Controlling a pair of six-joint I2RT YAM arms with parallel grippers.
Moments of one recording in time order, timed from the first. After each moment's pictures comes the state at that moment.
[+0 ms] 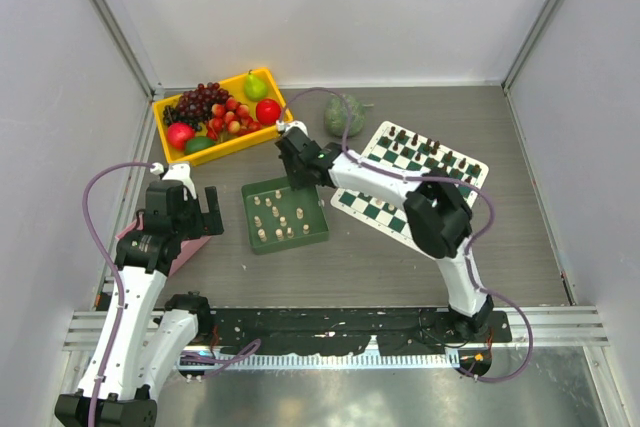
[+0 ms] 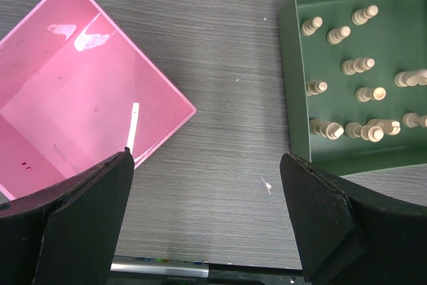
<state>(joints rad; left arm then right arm) -0.10 0.70 0.78 -0.84 -0.12 -0.19 0.87 2.15 1.75 -0.49 0.20 0.40</state>
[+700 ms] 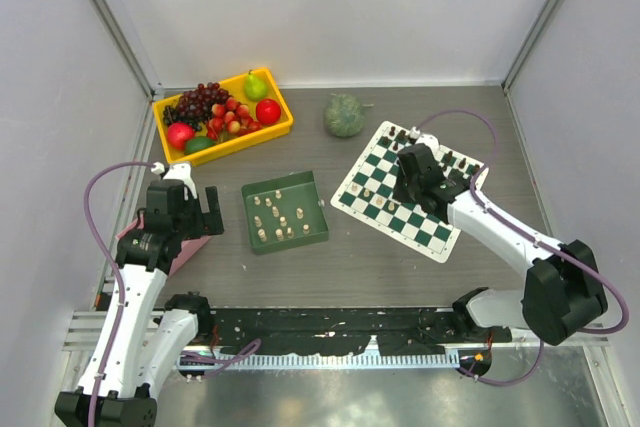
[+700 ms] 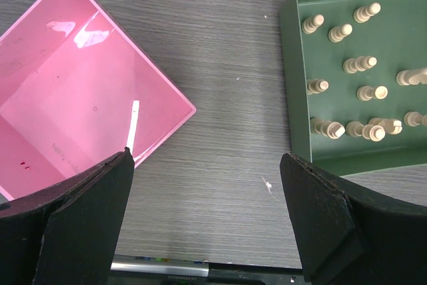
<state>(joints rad) -0.10 0.72 0.78 -0.84 -0.12 -0.19 0.51 1.30 0.90 -0.39 0.26 0.52</state>
